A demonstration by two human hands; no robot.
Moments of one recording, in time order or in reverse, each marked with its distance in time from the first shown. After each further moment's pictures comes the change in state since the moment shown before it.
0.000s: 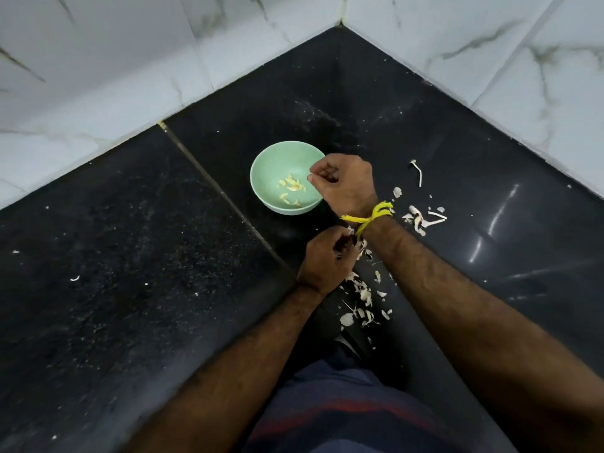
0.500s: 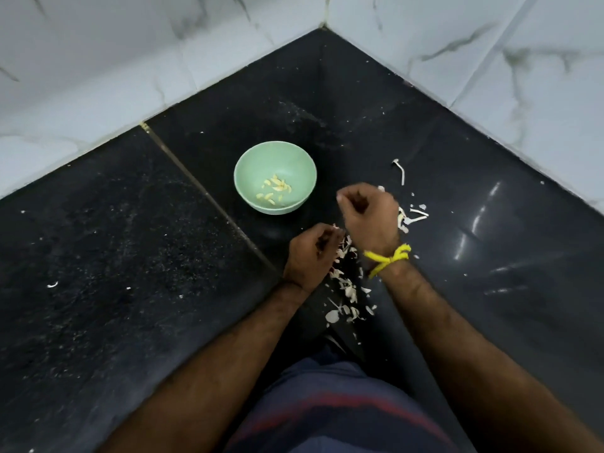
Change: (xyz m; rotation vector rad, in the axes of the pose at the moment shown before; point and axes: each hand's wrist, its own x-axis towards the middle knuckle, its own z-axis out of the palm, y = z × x) left_hand 0.001 0.000 -0.001 -0.087 -0.022 -0.044; right_hand -0.063 0.035 -0.030 0.033 0.239 0.093
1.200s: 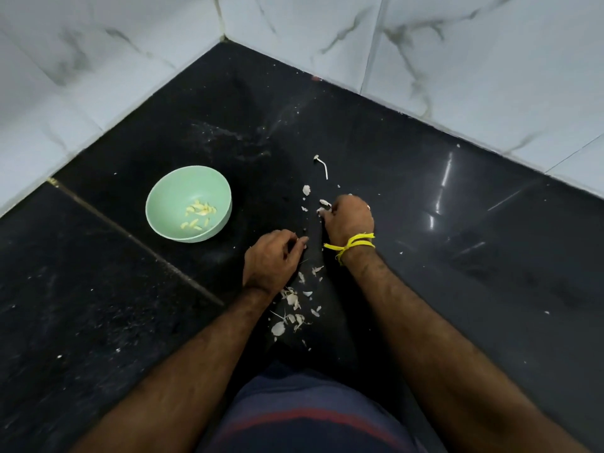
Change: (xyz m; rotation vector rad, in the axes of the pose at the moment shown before) left_hand 0.015 0.015 0.041 0.548 -0.159 0.214; right_hand 0.028 0.092 -0.051 -0.514 -0.087 0.398
